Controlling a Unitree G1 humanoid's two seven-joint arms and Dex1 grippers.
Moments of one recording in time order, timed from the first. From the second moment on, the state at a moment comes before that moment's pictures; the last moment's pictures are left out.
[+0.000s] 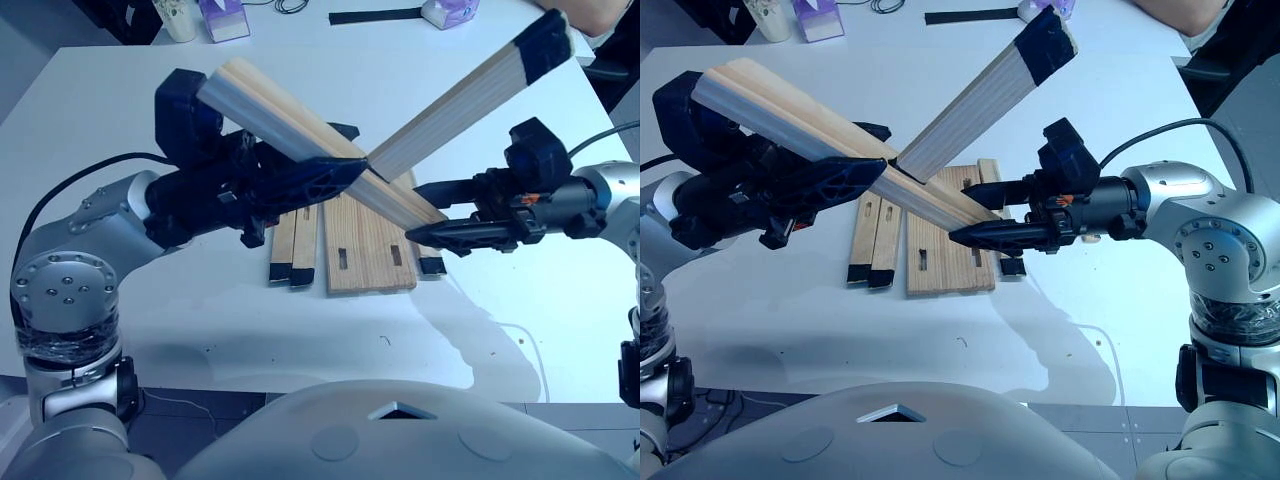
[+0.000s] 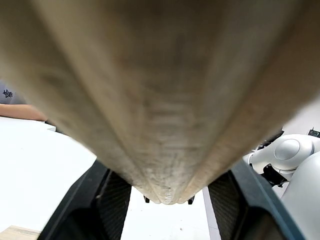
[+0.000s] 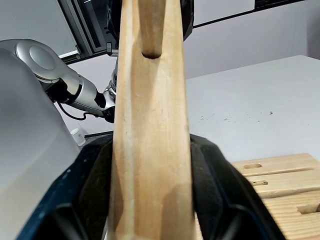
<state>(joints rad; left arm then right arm) -0.24 0.69 0.17 -0.63 -1.53 0.76 -0.57 -0.34 -0.79 -0.07 -0.47 1.11 0.93 1.09</state>
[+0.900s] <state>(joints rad) -0.18 0.90 0.24 -0.59 -1.13 0.74 -0.86 -0.02 -0.95 -0.09 -0.39 0.67 0.61 1.17</state>
